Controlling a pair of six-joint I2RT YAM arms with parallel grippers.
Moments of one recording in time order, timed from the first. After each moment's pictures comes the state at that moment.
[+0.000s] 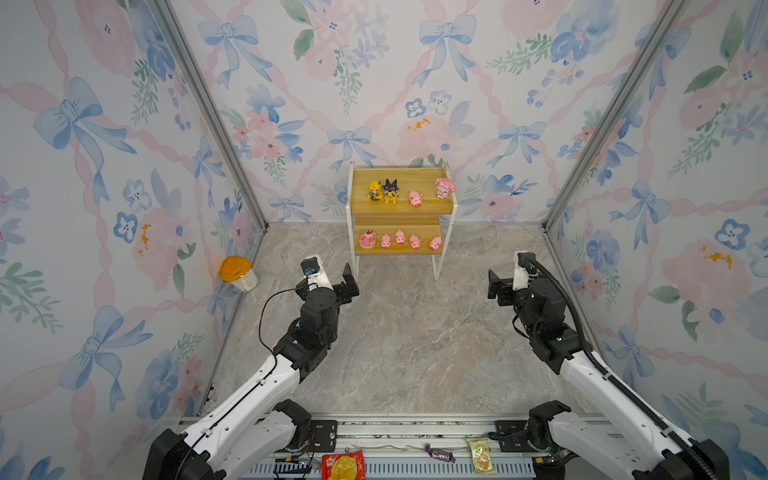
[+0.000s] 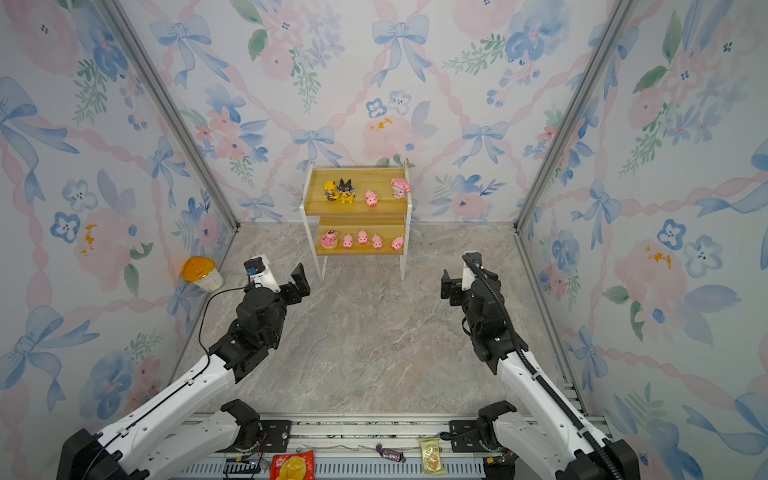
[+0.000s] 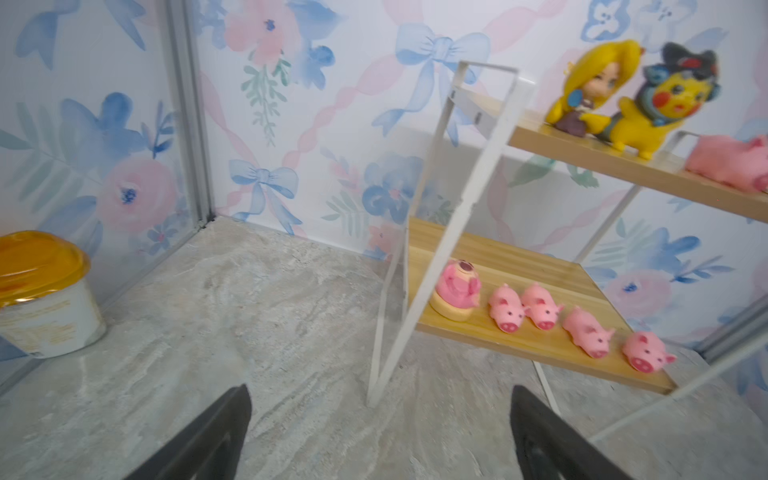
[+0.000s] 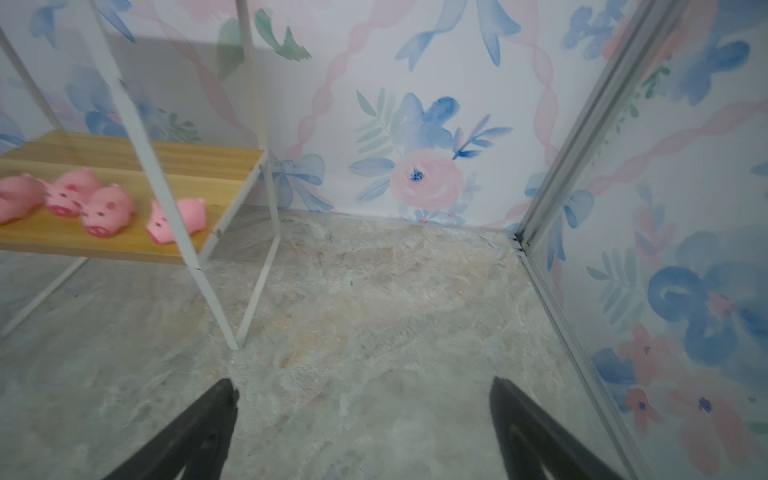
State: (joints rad) left arm -0.41 0.95 0.59 0.19 -0.61 -0.31; right arm 0.25 0.97 0.50 0.15 0.29 -0.01
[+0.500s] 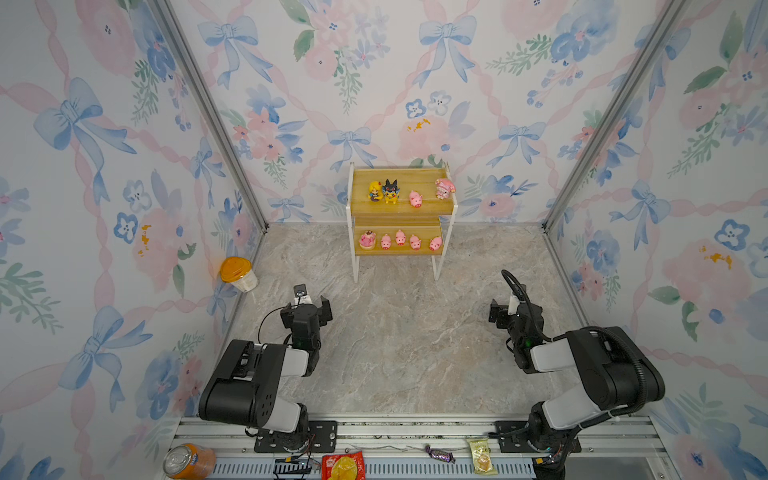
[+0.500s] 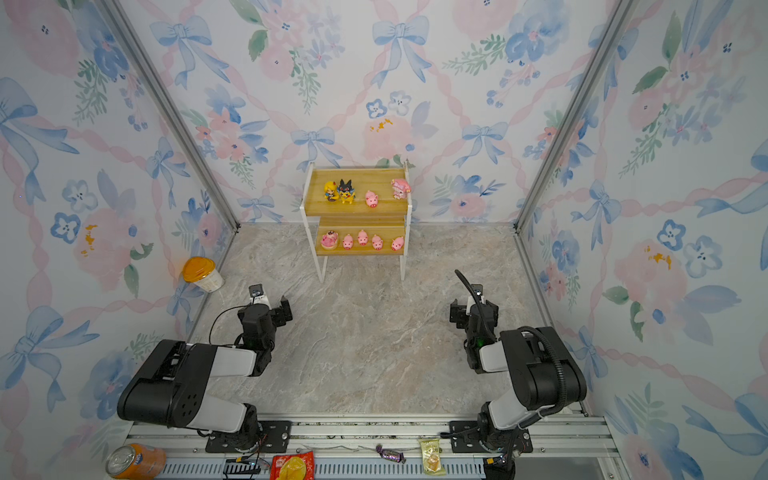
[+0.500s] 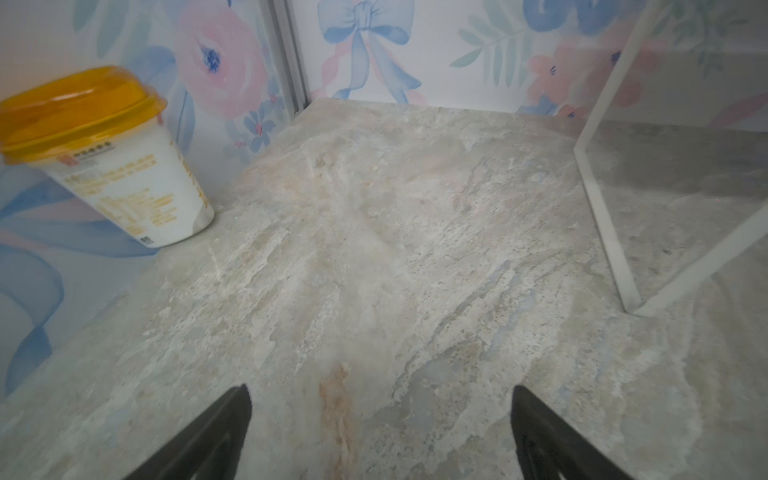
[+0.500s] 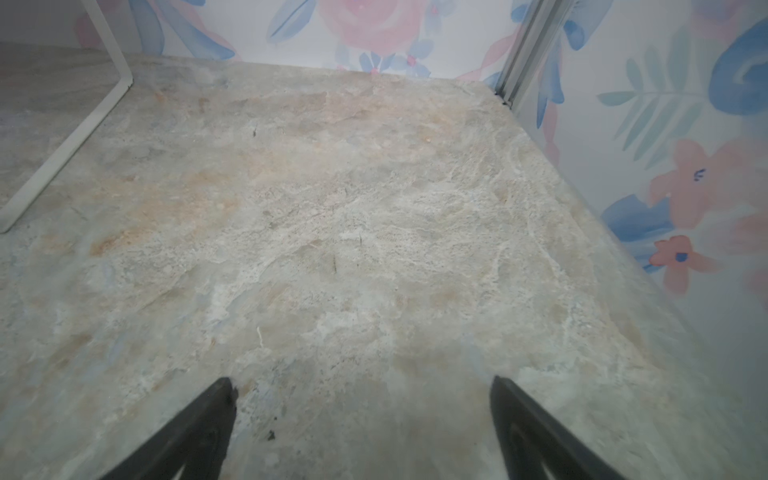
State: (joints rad) left arm -0.14 1.52 0.22 0.99 -0.38 -0.08; right arm 0.10 1.56 0.27 0.90 0.21 -0.02
